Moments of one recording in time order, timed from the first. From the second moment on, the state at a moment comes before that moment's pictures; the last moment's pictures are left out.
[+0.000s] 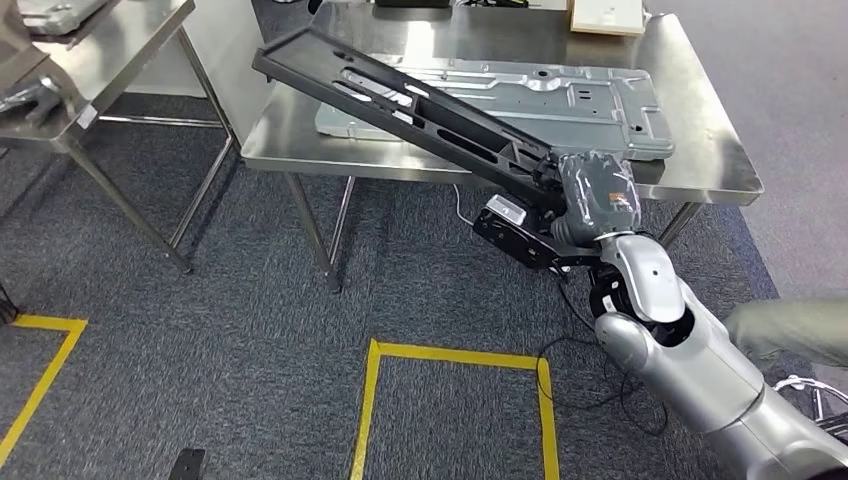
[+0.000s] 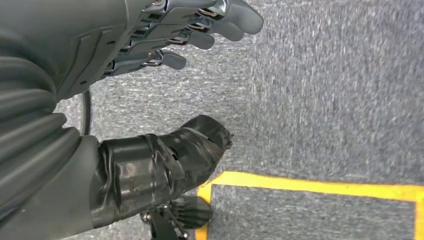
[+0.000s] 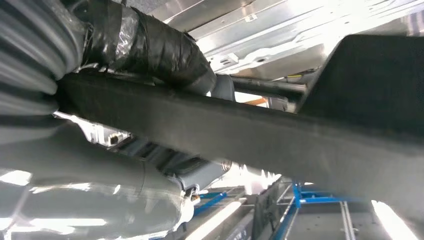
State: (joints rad) left arm -0.10 0.19 -0.83 -0.26 0.90 0.20 -0.39; right arm -0.70 -0.45 0.68 -1.58 0.77 -0.11 0.60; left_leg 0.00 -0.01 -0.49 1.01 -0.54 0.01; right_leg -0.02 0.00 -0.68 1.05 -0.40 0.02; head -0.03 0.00
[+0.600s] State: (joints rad) left arm -0.09 0.19 -0.83 -0.26 0.90 0.21 -0.39; right arm -0.67 -0.46 0.65 -1.60 0.76 -0.14 0.62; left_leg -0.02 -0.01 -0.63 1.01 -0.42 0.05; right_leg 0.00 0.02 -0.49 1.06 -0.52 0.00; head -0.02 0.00
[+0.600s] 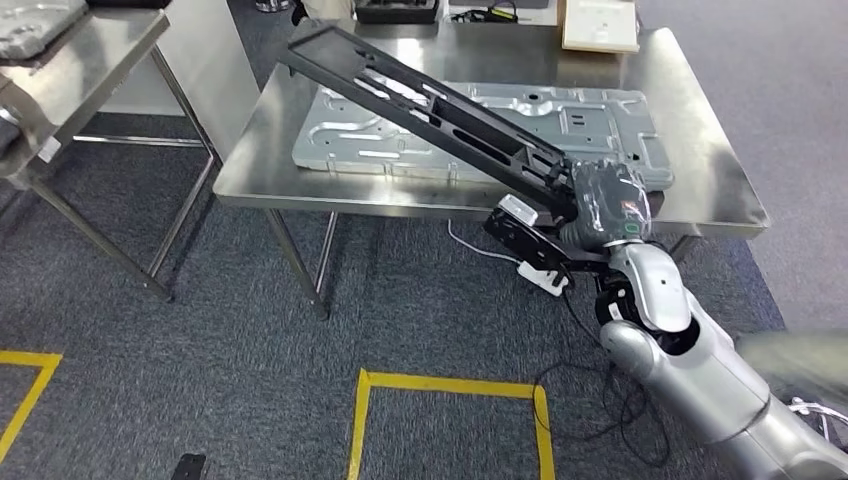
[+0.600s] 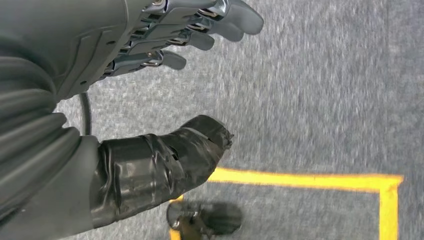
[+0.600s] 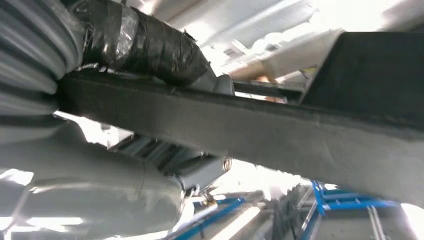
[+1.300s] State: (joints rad) left arm -0.09 0.17 -0.83 -0.26 0.88 0.22 -0.40; right arm -0.64 -0.57 0.57 -1.67 0.76 -0.12 0.65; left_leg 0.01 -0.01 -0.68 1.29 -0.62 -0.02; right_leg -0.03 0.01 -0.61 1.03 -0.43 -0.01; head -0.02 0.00
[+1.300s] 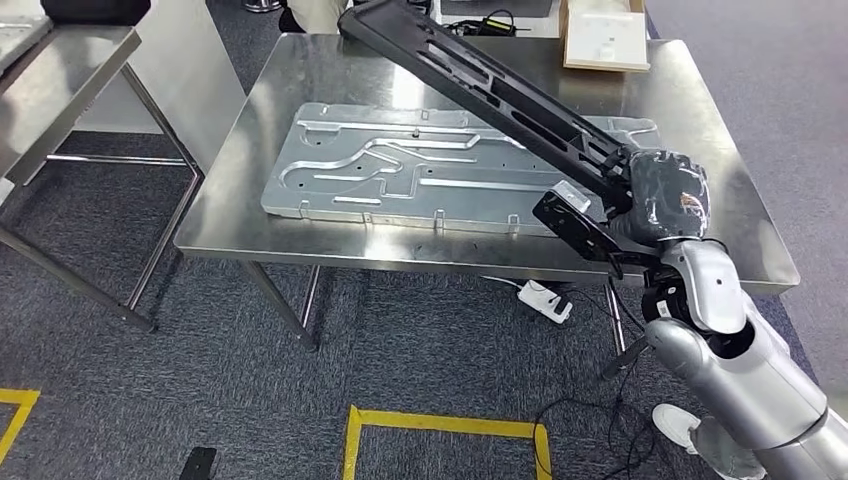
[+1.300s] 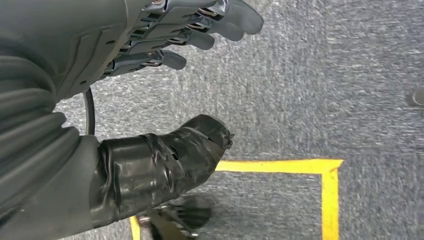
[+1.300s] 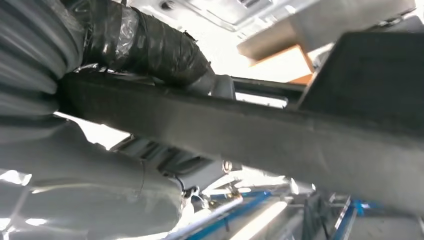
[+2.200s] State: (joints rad) left arm -0.10 0.15 -0.83 -0.26 0.88 0.27 -0.35; right arm -0.69 -0.53 0.67 -1.55 0.79 0.05 0.48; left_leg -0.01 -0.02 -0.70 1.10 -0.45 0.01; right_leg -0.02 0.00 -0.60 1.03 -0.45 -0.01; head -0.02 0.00
